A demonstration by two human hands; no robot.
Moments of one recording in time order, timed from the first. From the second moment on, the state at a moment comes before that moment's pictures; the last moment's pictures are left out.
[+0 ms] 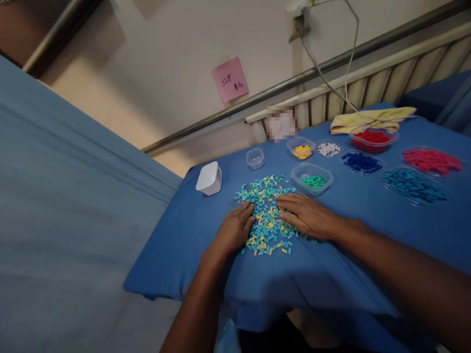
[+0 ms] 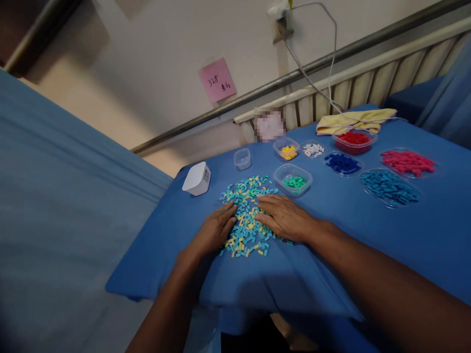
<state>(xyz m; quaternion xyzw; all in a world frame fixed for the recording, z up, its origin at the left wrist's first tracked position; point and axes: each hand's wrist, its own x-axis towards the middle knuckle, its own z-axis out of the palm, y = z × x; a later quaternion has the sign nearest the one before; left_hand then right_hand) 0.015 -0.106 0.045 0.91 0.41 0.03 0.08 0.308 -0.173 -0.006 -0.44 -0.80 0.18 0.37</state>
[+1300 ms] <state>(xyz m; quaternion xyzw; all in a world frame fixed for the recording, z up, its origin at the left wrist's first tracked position) 0.168 -0.052 0.087 0.85 0.40 0.23 0.26 0.314 -0.164 -0.001 -0.45 -0.78 0.14 0.41</state>
